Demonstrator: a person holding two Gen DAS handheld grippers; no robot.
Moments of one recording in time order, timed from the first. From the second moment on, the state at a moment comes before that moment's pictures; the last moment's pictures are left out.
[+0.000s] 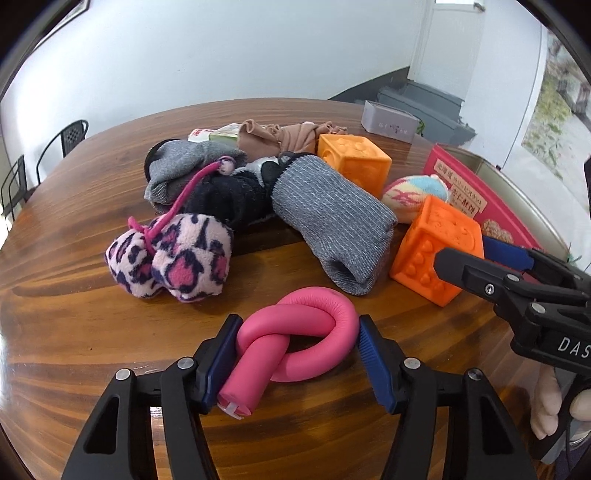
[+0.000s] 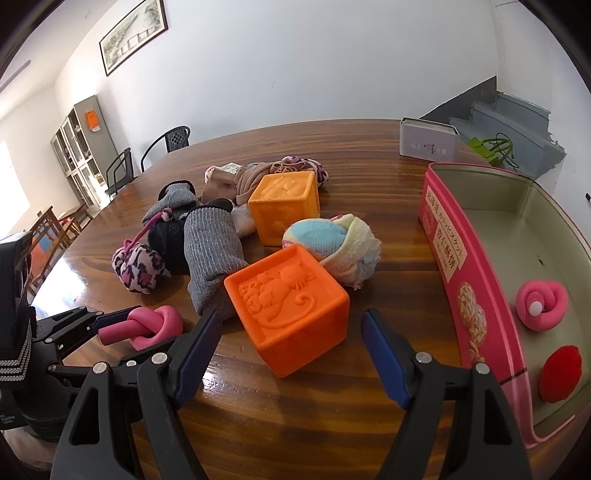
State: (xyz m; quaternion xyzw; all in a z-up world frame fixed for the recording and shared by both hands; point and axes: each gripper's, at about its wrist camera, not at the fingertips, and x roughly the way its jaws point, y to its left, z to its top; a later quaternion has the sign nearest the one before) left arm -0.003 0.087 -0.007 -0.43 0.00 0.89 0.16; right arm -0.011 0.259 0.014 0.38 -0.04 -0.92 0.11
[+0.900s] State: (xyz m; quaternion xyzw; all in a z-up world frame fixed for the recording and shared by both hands) left arm 0.015 0.083 0.024 -0.38 -0.04 0.91 0.17; right arm 0.013 0.274 0.042 0.32 -0.07 -0.94 0.09
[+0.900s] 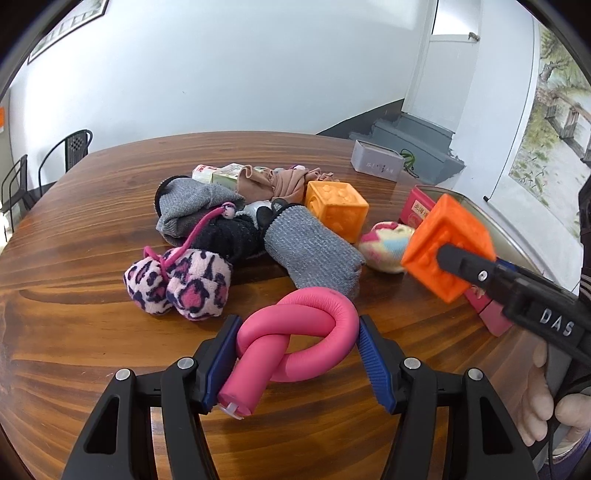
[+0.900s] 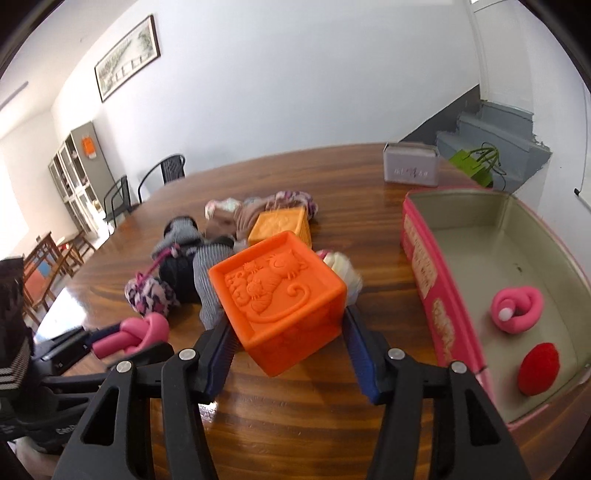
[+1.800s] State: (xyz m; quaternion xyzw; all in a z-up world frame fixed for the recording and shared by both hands) left arm -0.008 0.249 0.116 -0.32 -0.02 0.89 0.33; right arm 0.050 0.441 0.079 0.22 -0.17 -0.95 -0.14
